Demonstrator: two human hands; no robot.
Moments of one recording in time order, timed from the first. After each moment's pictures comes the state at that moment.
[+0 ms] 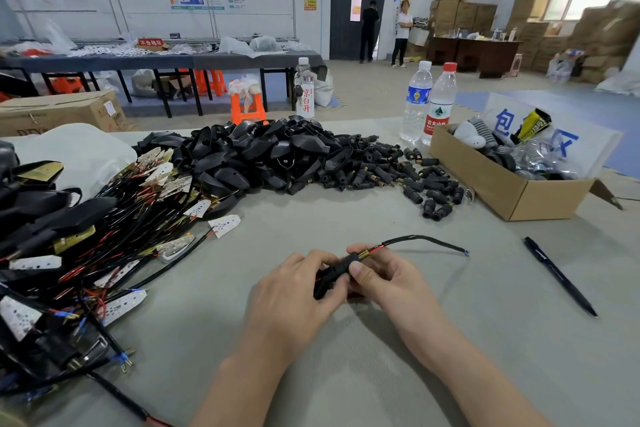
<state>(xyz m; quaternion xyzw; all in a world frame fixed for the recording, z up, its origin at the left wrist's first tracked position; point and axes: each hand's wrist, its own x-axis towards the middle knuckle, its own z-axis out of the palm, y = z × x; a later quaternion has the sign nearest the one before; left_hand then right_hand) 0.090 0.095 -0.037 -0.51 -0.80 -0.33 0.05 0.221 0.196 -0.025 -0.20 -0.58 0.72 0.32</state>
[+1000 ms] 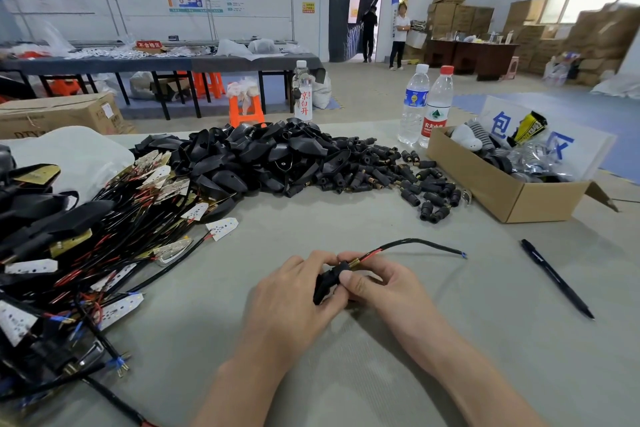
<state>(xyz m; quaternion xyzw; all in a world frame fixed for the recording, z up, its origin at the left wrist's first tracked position) 0.091 0.095 -0.036 -0.53 -0.78 -0.33 0.08 0.225 0.192 -0.017 -0.20 -0.59 0.73 0.28</state>
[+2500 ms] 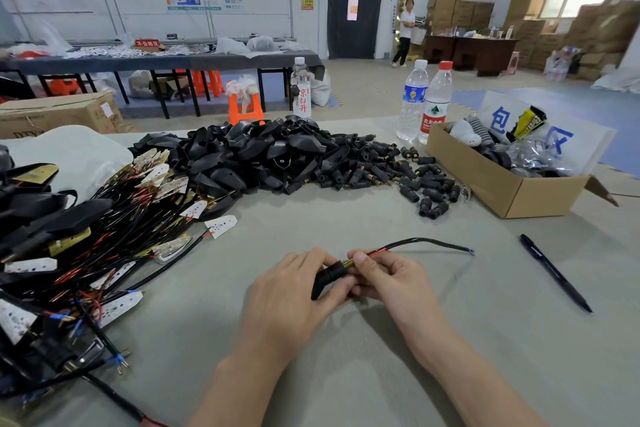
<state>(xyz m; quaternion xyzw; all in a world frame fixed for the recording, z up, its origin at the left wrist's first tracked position) 0.093 0.094 -0.033 -0.54 -0.77 -0.32 0.11 0.222 0.194 -0.016 -0.29 -0.54 0.71 0.35</state>
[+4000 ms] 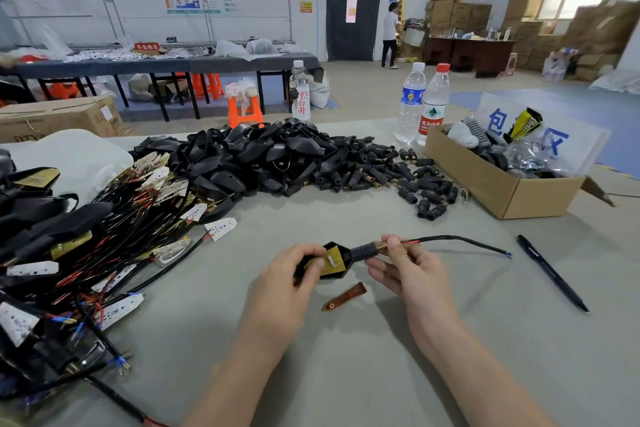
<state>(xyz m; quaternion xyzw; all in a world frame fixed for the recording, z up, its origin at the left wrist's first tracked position) 0.080 0.101 -0.045 -0.45 -0.74 -0.49 -0.07 0.224 0.215 -0.023 -0.34 -0.45 0.69 0.45</state>
